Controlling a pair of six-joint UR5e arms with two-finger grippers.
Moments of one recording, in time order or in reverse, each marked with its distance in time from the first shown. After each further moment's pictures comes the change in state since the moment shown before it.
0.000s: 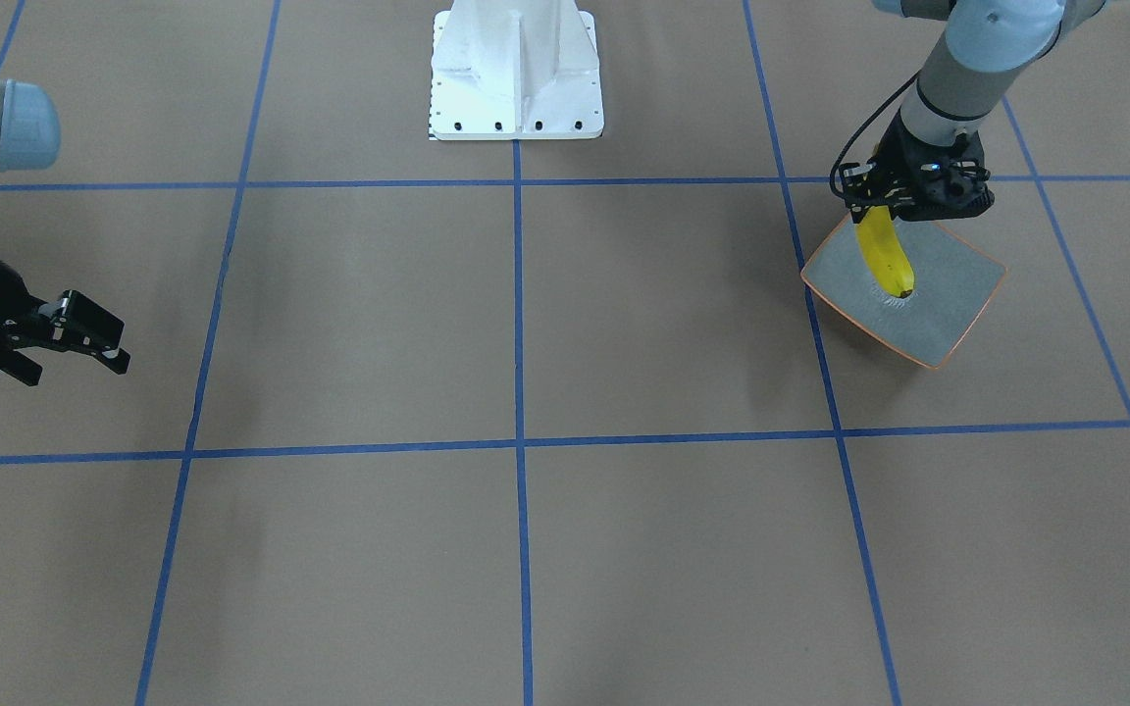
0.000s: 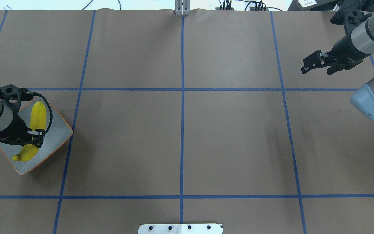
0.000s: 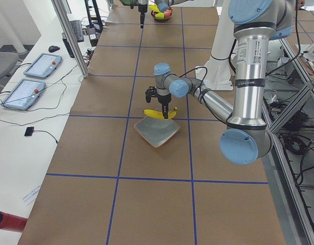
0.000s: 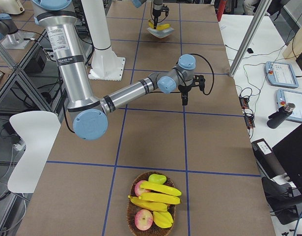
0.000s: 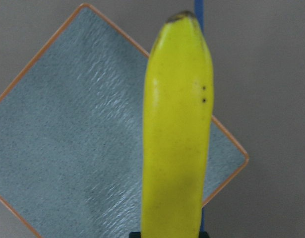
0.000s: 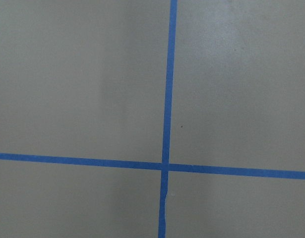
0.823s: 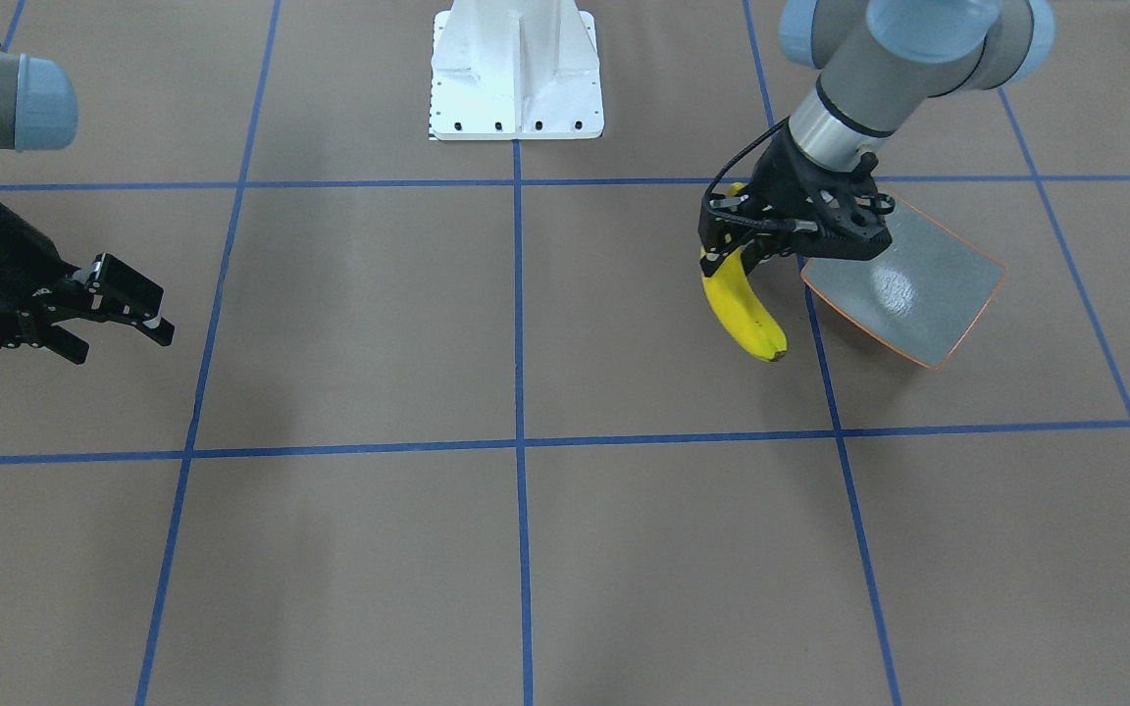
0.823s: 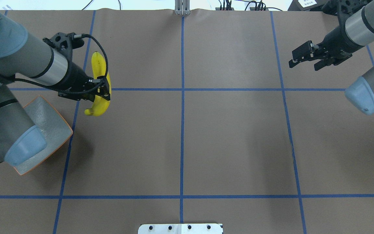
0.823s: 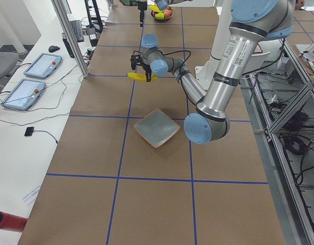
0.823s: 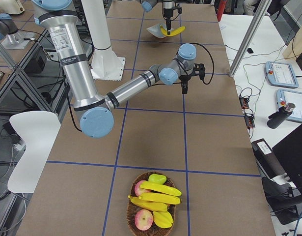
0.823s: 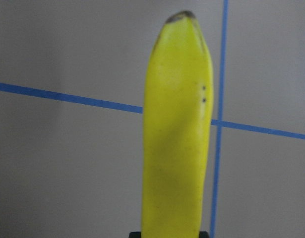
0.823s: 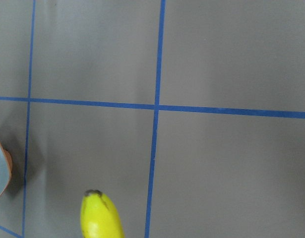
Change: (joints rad) left arm -0.063 -0.343 0.074 -0.135 -0.066 -0.226; right arm -0.002 0.043 0.032 0.001 0.058 0.051
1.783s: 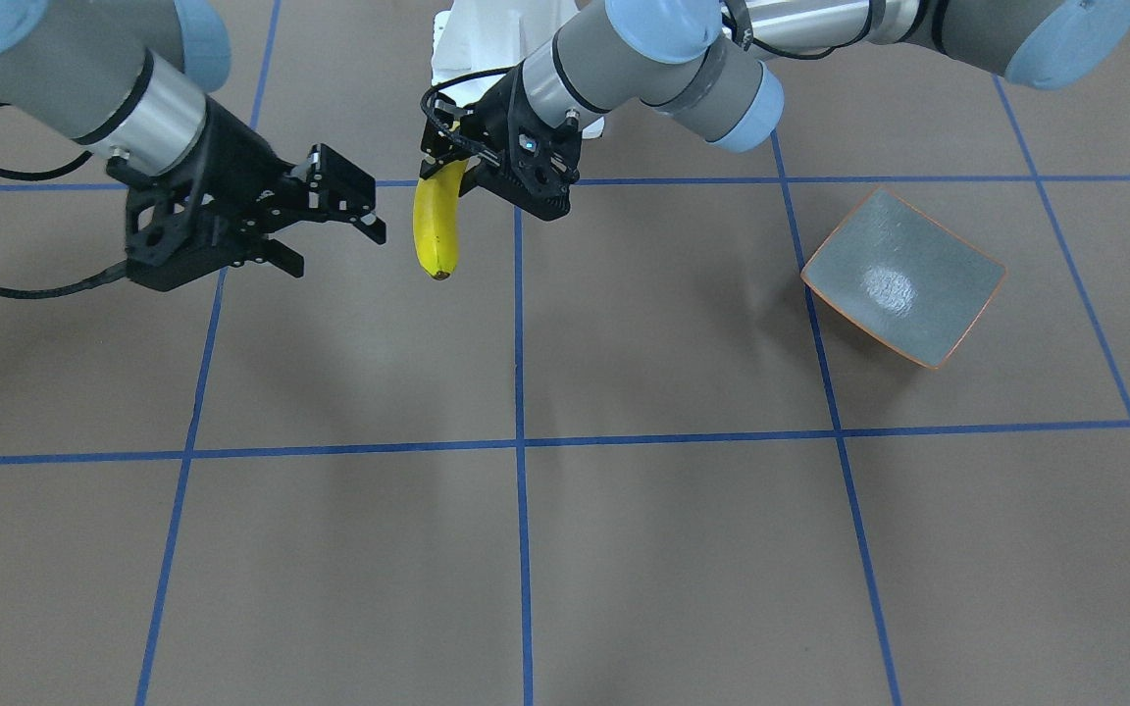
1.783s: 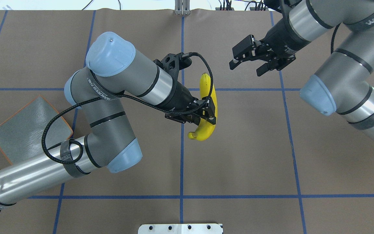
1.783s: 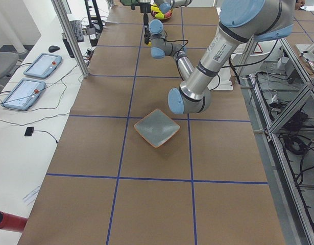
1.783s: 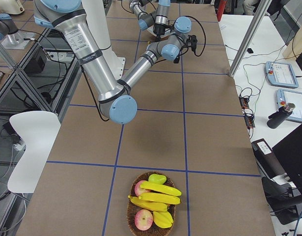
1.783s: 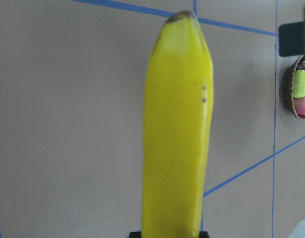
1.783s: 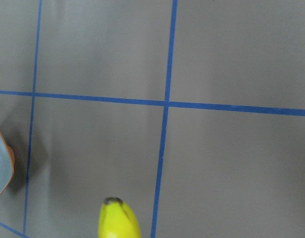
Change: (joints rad) left arm 0.205 -0.438 0.384 -0.522 -0.109 -0.303; right arm -0.106 0.209 0.054 0.011 0.144 0.269
